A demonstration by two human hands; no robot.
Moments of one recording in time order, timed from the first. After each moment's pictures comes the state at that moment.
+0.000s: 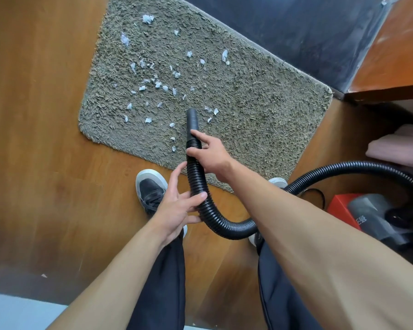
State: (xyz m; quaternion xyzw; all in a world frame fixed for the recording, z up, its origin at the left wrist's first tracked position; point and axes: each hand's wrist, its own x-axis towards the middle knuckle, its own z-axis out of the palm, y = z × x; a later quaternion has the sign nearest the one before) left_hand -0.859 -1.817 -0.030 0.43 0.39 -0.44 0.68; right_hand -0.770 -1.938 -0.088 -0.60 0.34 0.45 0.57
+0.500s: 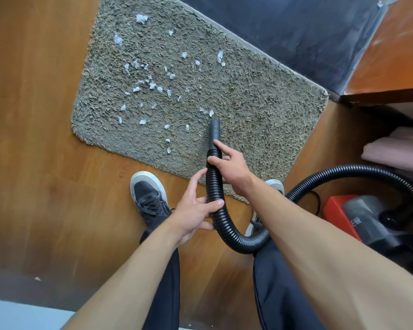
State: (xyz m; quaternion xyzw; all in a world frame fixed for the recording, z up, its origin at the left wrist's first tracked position) left_hand -0.853 -1.855 -0.034 0.42 0.37 -0.52 0.64; right_hand -0.792 -1.987 -0.091 -0.58 0.42 0.41 0.57
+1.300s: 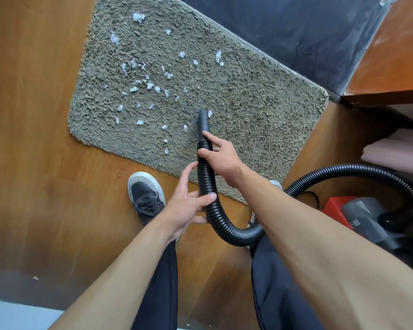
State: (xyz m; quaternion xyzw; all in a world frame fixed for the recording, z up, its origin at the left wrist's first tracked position) left_hand -0.837 -1.851 -0.036 0.44 0.38 -0.50 0.64; right_hand -0.769 -1.976 -0.095 -0.61 0.36 0.42 0.56
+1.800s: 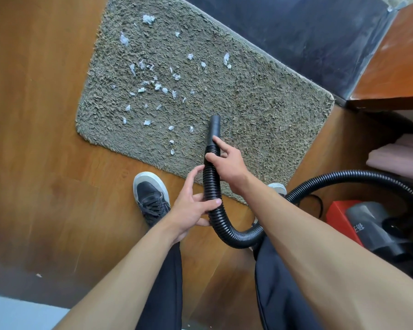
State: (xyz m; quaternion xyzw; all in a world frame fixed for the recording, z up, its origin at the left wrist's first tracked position) left_hand -0.843 -1.843 -0.039 0.44 0.37 -0.50 0.64; right_hand -0.780 -1.971 -0.093 -0.61 0.40 0.40 0.56
